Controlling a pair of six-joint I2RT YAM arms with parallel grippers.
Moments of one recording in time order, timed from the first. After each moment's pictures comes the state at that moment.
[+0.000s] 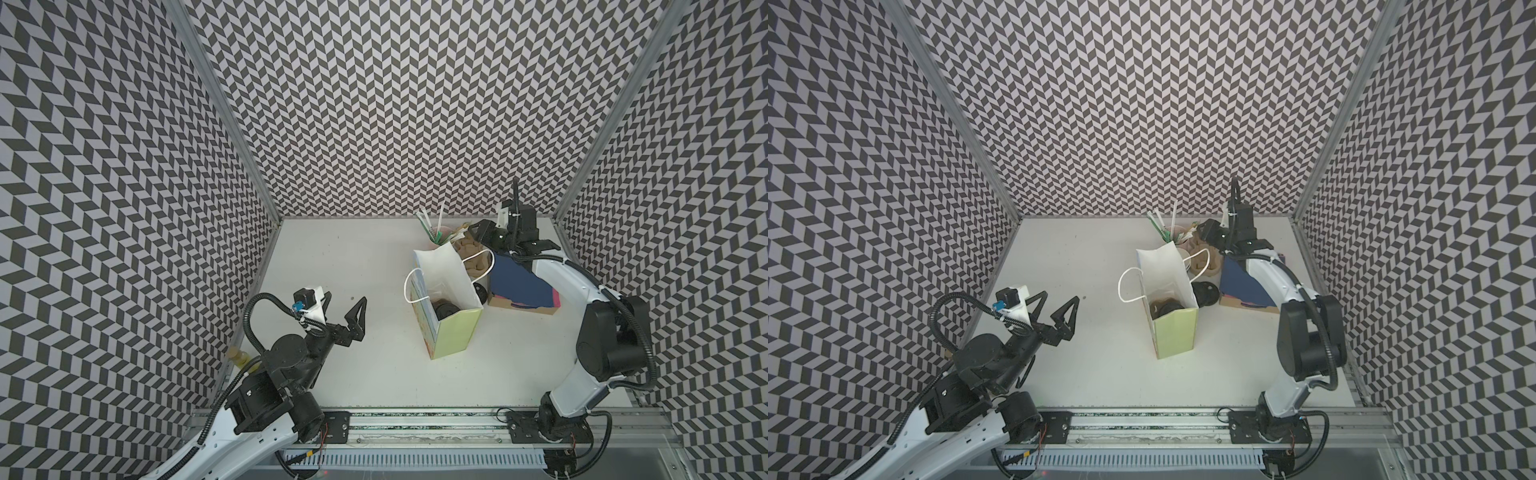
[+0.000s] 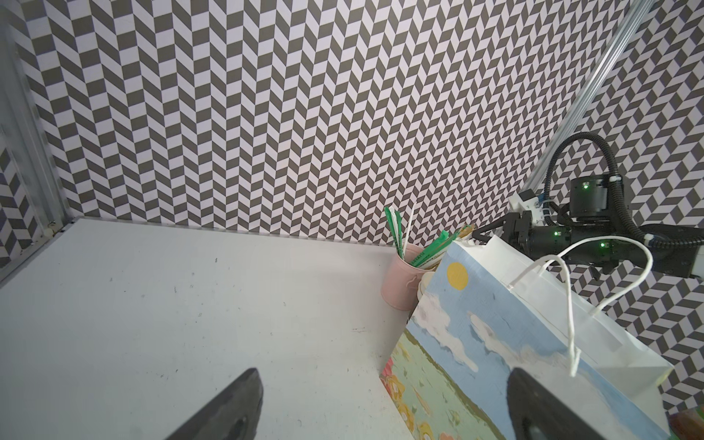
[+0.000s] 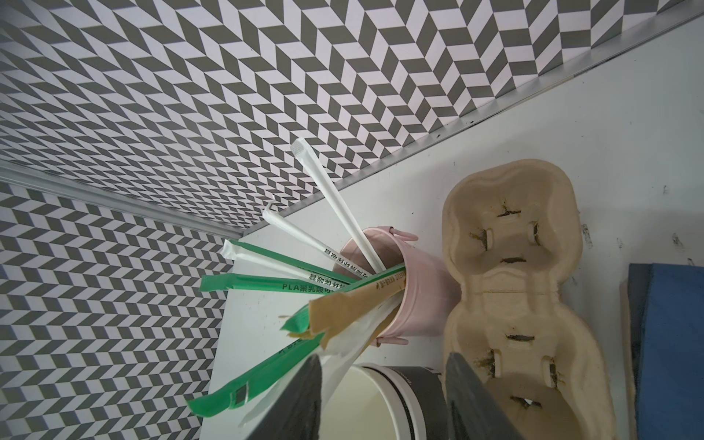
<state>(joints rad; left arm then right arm) -0.88 0.35 0.60 -0.31 -0.51 -0.36 0.17 1.70 1.33 -0.16 -0.32 0.66</state>
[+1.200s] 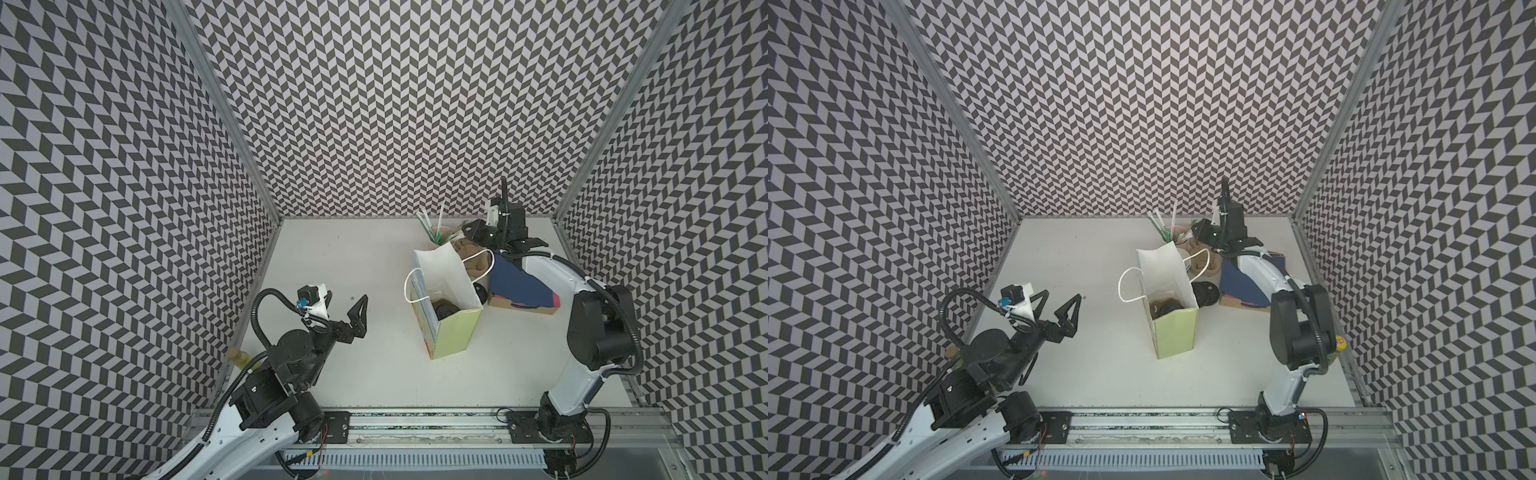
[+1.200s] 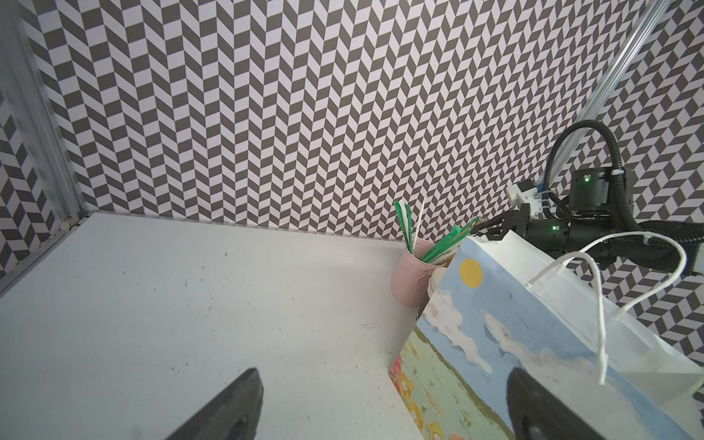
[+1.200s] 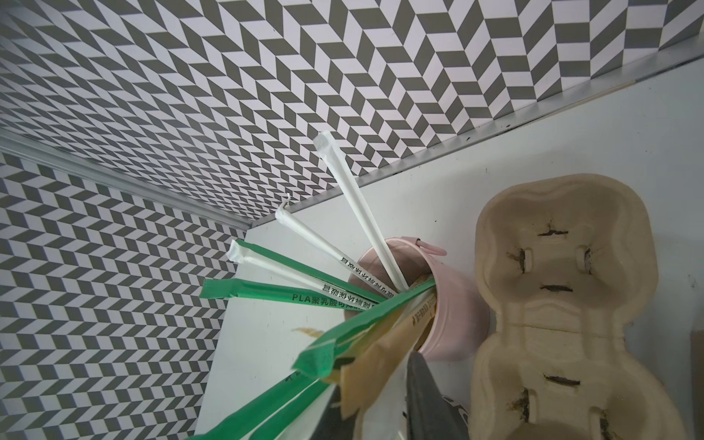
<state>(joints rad) -0.85 0.39 0.60 -0.31 -0.50 -0.36 0.21 1.79 1.37 -0.09 -0.33 0.63</state>
